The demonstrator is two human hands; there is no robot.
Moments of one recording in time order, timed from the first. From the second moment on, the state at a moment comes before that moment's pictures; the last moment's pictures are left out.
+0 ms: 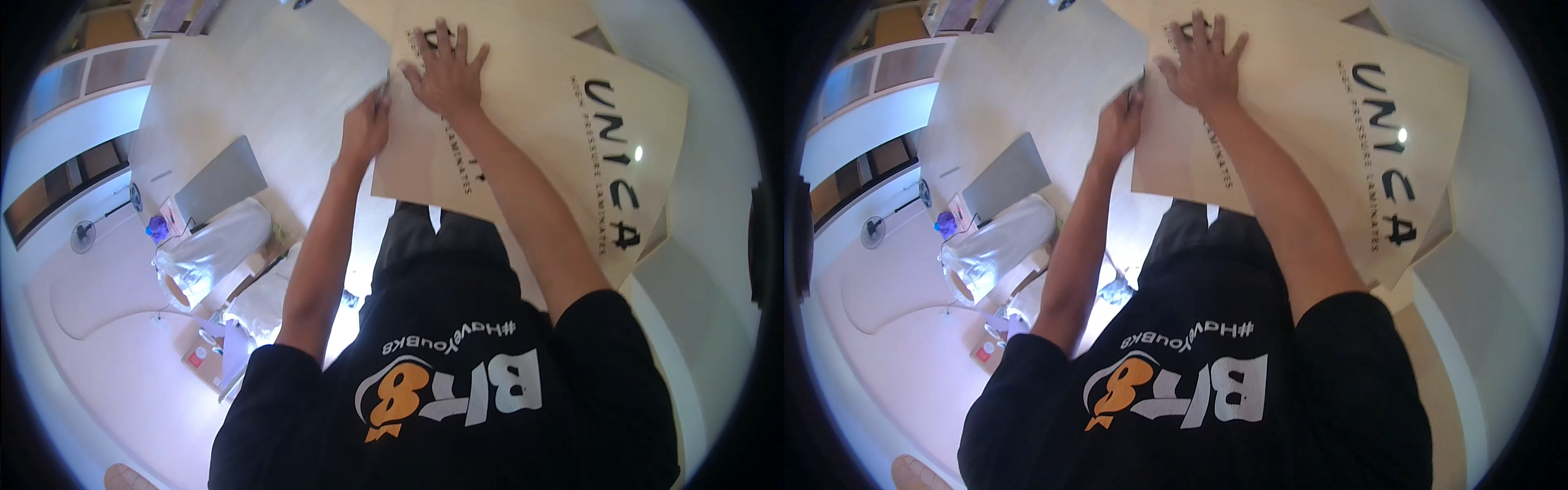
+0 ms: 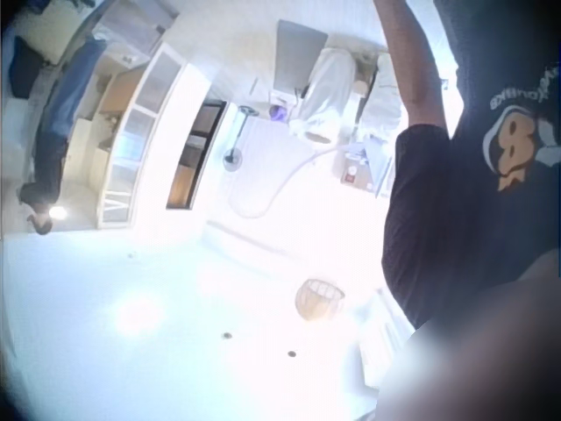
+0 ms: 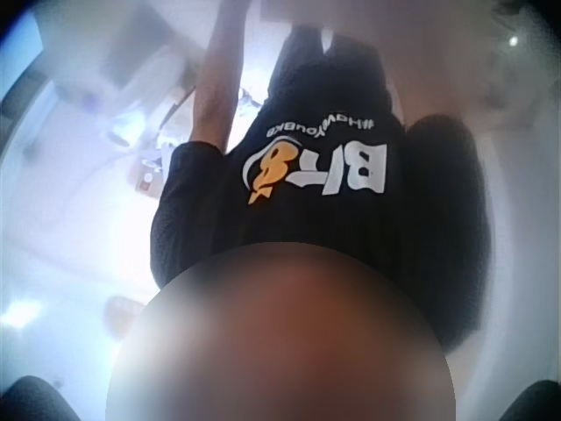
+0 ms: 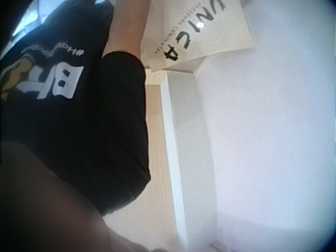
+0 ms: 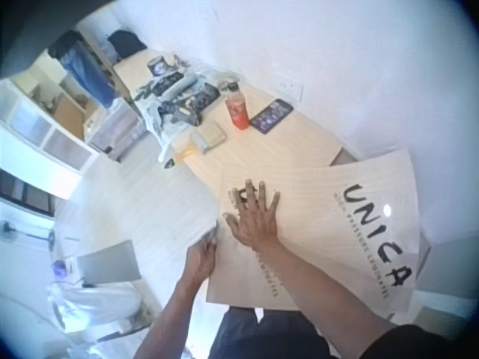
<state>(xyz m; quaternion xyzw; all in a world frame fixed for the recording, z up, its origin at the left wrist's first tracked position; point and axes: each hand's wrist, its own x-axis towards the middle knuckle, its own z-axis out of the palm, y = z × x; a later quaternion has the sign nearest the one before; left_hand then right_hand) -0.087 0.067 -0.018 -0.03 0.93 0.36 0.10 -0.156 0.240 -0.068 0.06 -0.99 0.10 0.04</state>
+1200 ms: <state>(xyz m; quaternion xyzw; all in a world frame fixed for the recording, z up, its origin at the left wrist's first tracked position) -0.093 0.055 -0.026 0.00 0.93 0.36 0.08 -0.147 0.259 -0.063 0.02 -0.99 0.10 0.09</state>
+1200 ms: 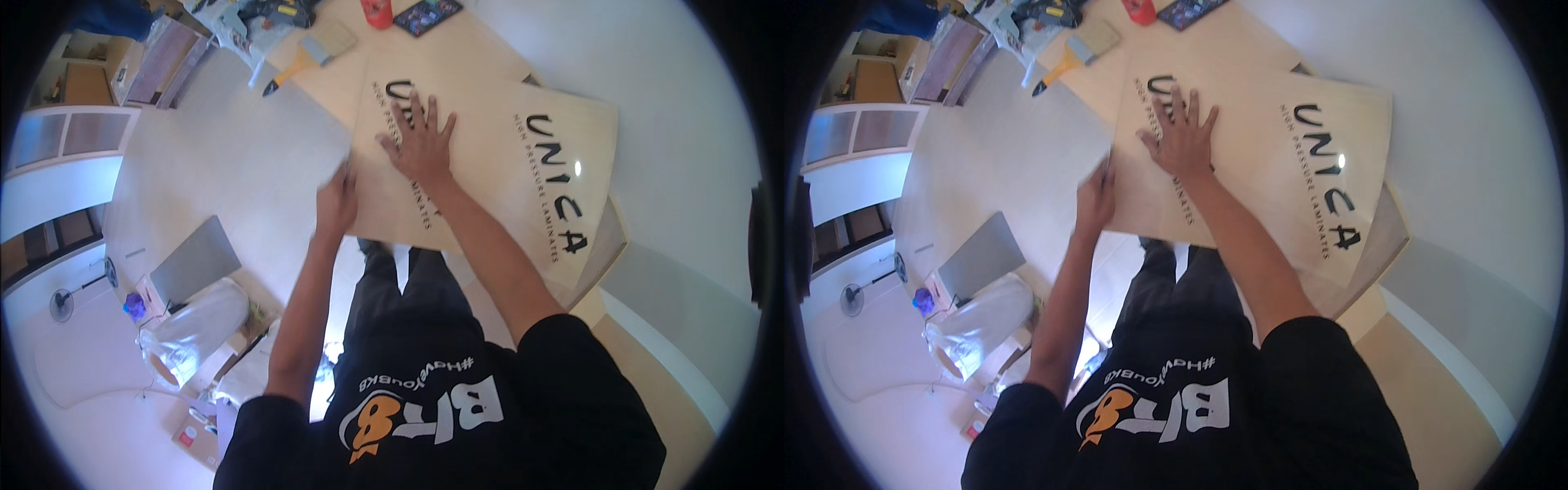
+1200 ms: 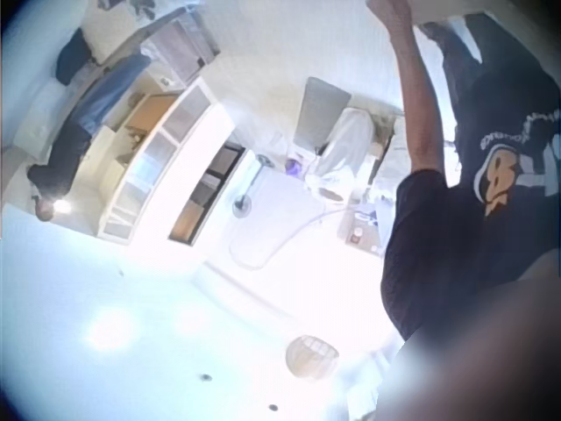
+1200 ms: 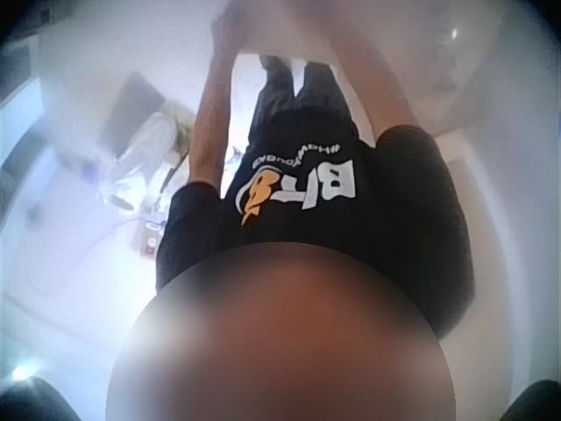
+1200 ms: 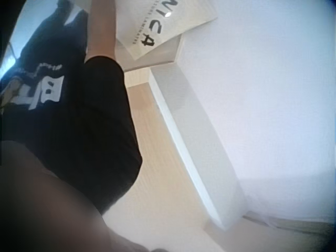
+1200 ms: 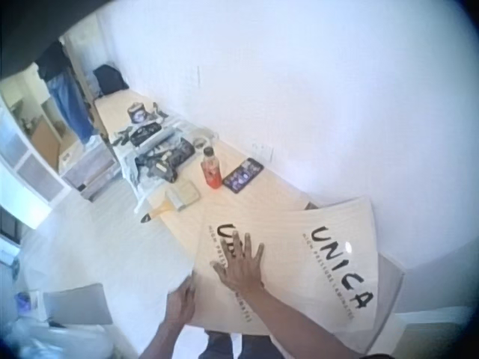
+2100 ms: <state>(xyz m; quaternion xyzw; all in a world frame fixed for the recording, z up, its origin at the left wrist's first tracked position) -0.047 0.037 -0.007 0.11 0.94 0.32 0.07 -0.145 0.265 -0.051 0.01 -0.99 0.16 0.06</state>
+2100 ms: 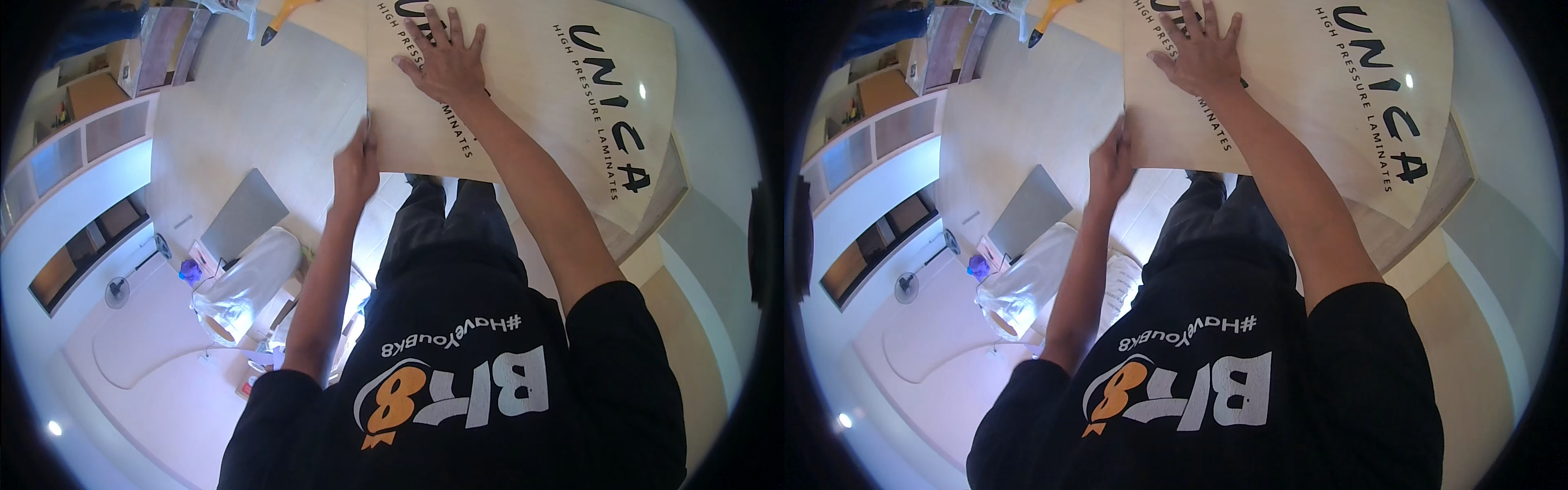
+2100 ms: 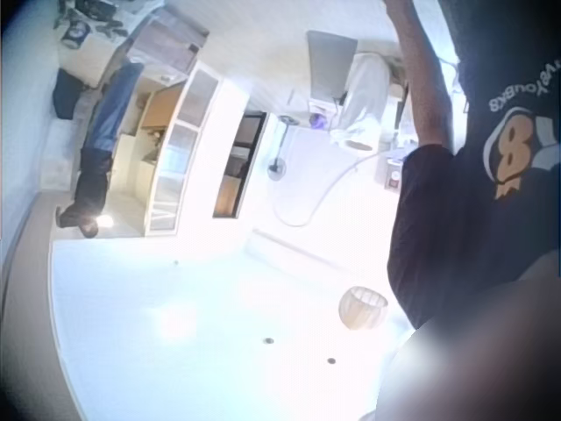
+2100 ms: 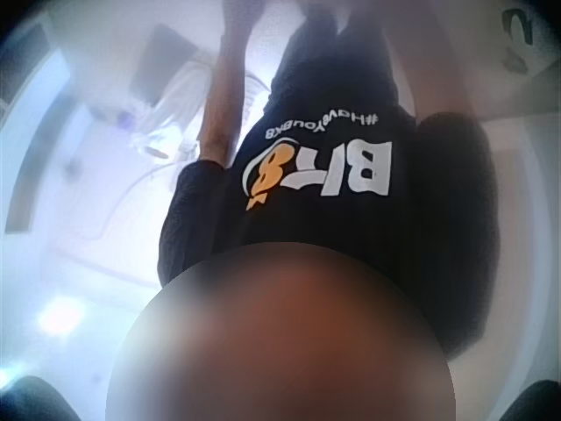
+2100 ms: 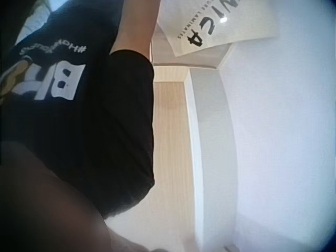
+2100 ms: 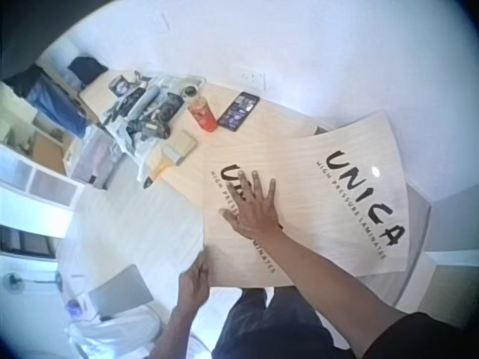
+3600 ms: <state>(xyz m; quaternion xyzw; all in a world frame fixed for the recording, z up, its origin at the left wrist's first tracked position) -0.018 -0.001 -0.019 -0.19 0.41 0.87 0.17 -0.148 0.262 -0.056 0.00 -0.99 0.13 0.04</state>
